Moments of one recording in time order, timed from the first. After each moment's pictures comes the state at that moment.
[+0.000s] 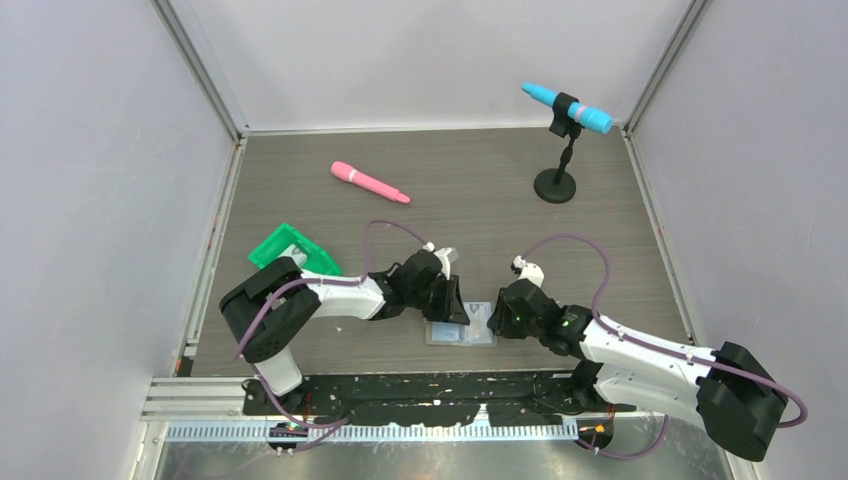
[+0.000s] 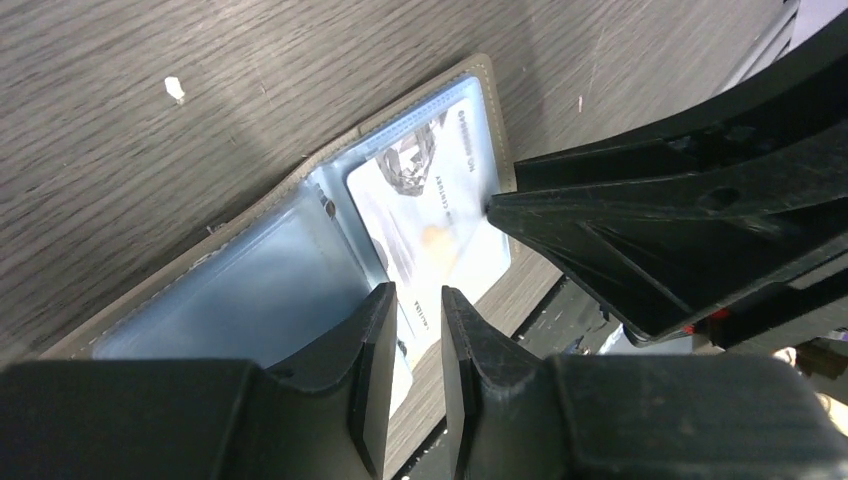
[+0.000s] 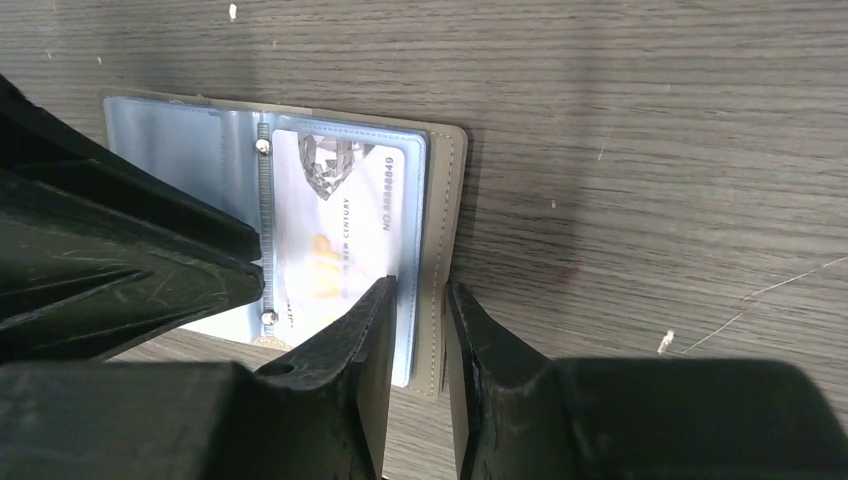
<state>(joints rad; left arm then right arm) -0.95 1.68 0.76 0.20 0.31 -0.84 0.85 0.95 0.33 -0.27 0.17 0.84</state>
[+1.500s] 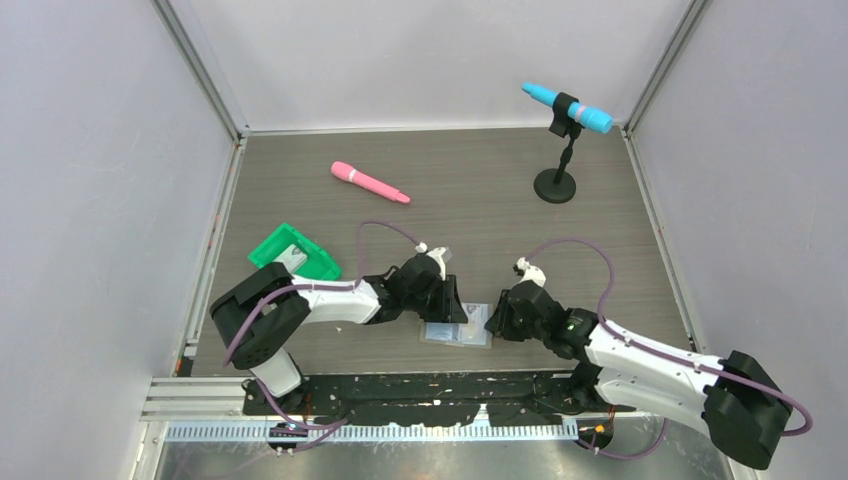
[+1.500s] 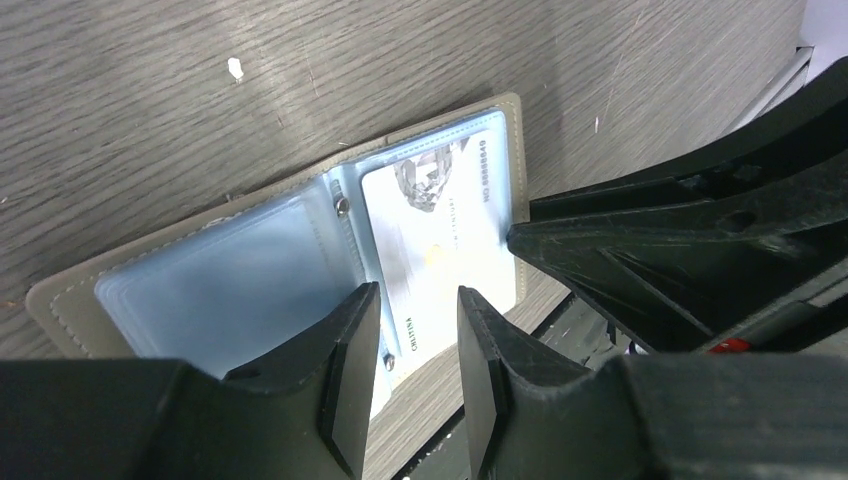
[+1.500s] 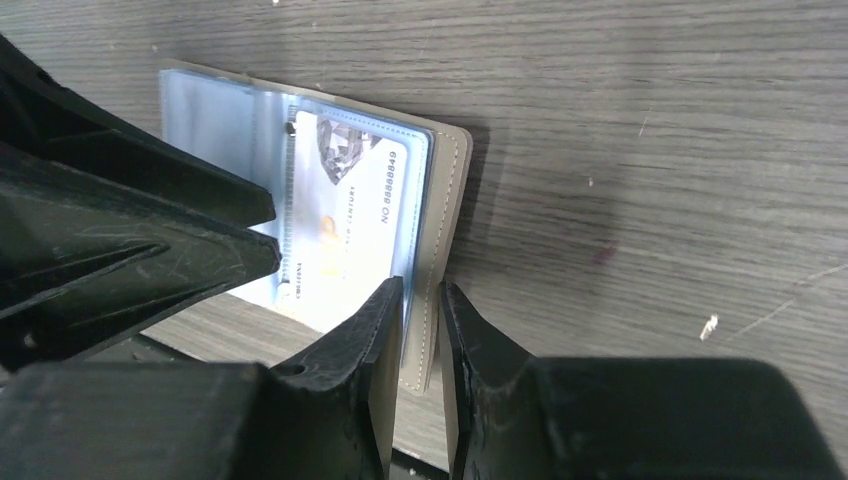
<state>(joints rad) -0.97 1.64 0.73 0.17 0.20 -0.88 0.84 0.90 0.29 -0.23 0.11 0.89</state>
